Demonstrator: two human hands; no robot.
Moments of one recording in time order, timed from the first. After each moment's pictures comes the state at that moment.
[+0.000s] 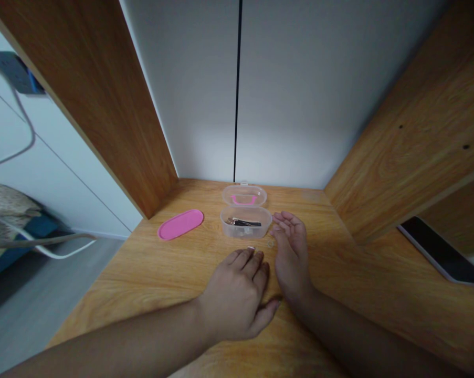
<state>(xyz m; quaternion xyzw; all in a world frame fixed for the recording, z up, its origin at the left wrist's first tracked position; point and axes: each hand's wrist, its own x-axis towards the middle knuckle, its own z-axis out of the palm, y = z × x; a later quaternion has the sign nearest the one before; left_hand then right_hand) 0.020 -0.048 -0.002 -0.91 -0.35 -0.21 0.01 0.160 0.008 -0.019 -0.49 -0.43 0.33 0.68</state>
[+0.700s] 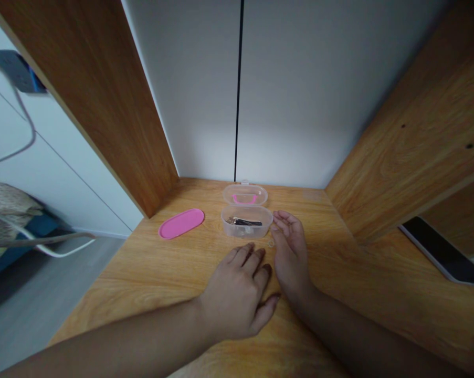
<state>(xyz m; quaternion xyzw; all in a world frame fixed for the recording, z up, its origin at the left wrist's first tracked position) 0.019 -0.049 0.002 -0.91 -0.36 -0.21 -0.01 0.160 0.006 -0.015 -0.49 -0.46 0.33 0.66</state>
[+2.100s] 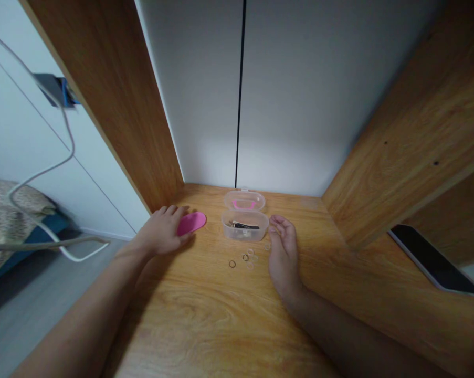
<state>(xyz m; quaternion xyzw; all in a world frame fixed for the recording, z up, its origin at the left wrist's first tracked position) -0.138 0.035 0.026 -0.80 -0.59 -0.08 0.05 0.162 0.009 -0.017 -0.51 -0.45 0.32 0.66</state>
